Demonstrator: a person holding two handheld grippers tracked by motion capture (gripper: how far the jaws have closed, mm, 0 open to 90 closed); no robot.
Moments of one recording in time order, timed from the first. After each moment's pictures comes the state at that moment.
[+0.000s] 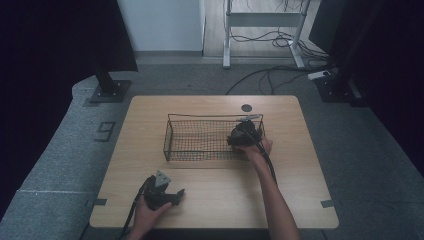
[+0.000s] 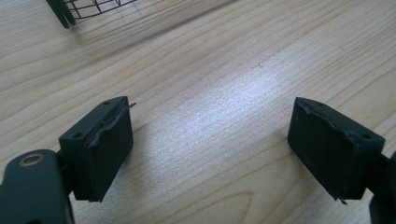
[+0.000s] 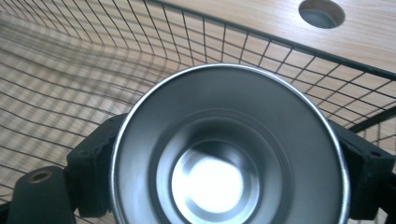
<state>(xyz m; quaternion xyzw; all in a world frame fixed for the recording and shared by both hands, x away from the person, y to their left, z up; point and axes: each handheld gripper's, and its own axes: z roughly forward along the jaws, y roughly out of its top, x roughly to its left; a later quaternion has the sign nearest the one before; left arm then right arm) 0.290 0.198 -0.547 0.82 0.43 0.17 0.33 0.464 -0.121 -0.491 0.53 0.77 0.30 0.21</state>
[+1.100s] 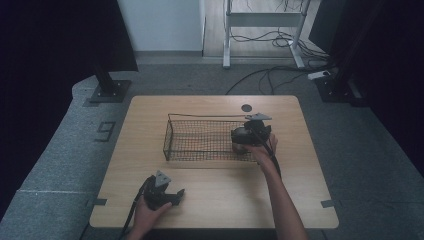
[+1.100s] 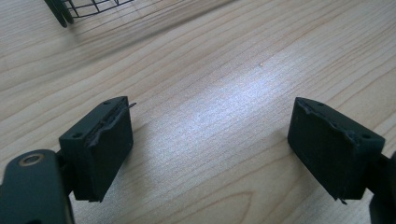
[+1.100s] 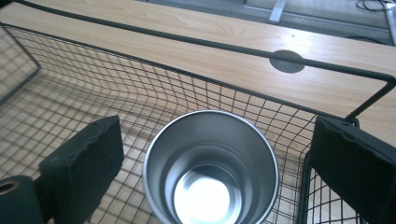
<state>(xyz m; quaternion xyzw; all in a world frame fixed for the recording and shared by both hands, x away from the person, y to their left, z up) 0.290 0.198 -0.547 0.82 0.43 0.17 0.33 0.437 -0.141 -0.458 0.51 0.73 0.39 0.24</state>
